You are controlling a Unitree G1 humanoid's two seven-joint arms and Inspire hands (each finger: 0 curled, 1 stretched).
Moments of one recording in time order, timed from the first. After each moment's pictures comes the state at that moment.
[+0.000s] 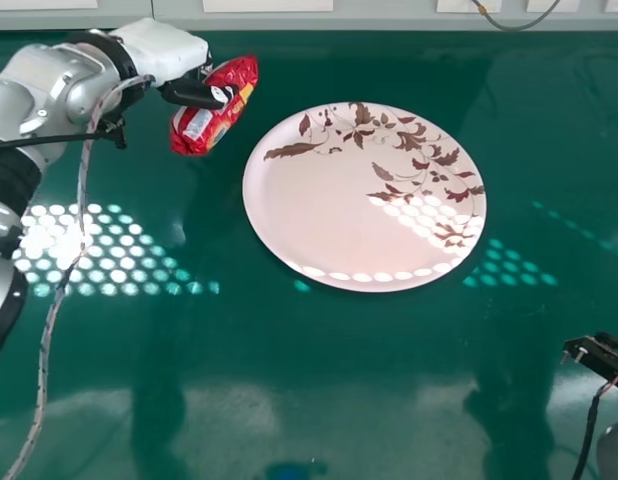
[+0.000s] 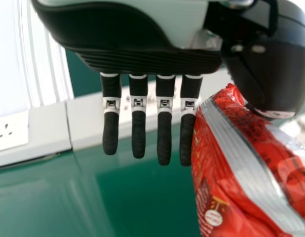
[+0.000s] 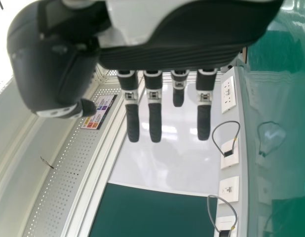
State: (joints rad) left arm -1.30 0.68 -0.58 0.94 0.82 -0.35 -0.27; right arm 0.18 -0.05 -0.43 -0.53 0.02 -0.05 -0.18
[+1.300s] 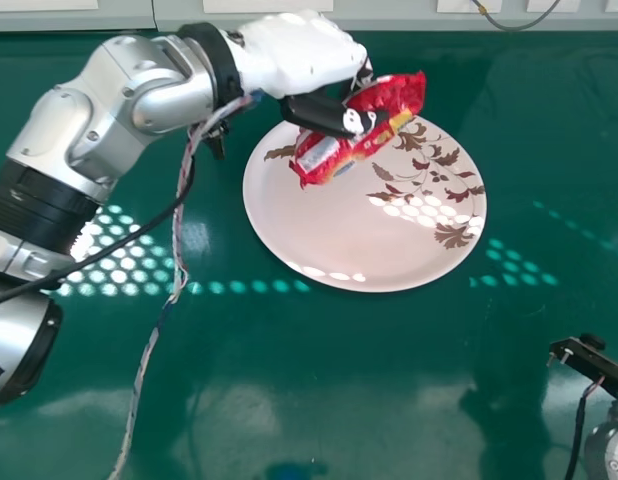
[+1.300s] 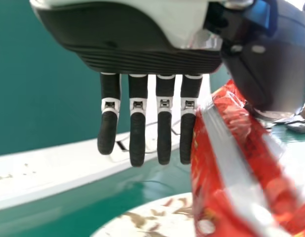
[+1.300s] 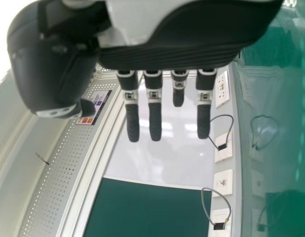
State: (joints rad) left arm -1.17 0.49 -0.46 0.45 0.72 -0.45 -0.48; right arm 0.19 -0.03 -0.39 -0.54 0.00 -0.03 -0.17
